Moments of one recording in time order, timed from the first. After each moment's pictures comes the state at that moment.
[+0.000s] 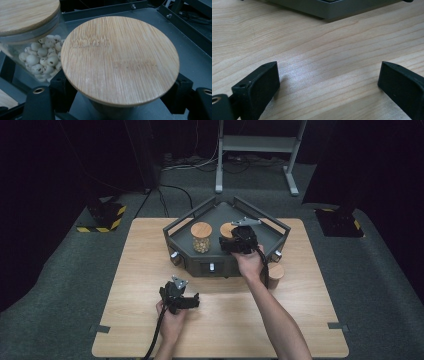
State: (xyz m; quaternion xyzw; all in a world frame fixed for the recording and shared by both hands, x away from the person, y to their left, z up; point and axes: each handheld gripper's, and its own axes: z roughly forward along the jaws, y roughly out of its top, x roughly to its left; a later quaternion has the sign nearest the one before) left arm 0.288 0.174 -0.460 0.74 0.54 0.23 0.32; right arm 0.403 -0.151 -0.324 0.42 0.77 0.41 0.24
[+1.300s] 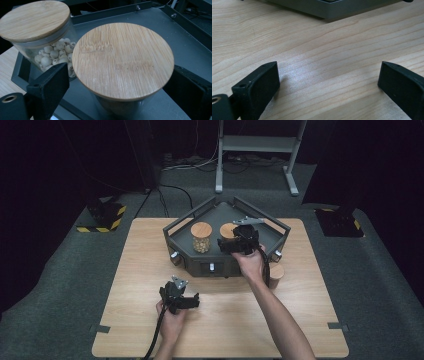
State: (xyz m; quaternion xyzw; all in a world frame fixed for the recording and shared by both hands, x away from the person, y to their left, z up) left arm 0.288 0.174 -0.460 0.74 0.54 0.23 0.32; right arm 0.403 -0.162 -0.315 0.43 0.77 0.43 0.21
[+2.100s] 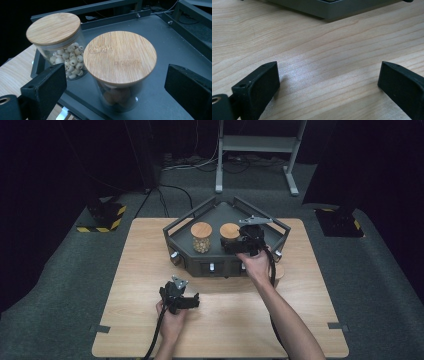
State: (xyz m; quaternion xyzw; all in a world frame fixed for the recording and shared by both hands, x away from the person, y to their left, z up) left arm 0.288 0.174 -0.460 0.74 0.54 0.23 0.32; right arm 0.388 -0.183 -0.304 0.41 0.76 0.45 0.20
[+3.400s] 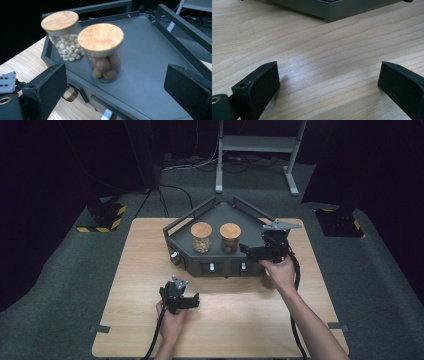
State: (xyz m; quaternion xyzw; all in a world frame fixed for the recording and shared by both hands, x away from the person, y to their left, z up) left arm 0.288 0.174 -0.459 0.74 0.54 0.23 0.32; right arm 0.359 -0.248 -0.290 0.40 0.77 0.46 0.20
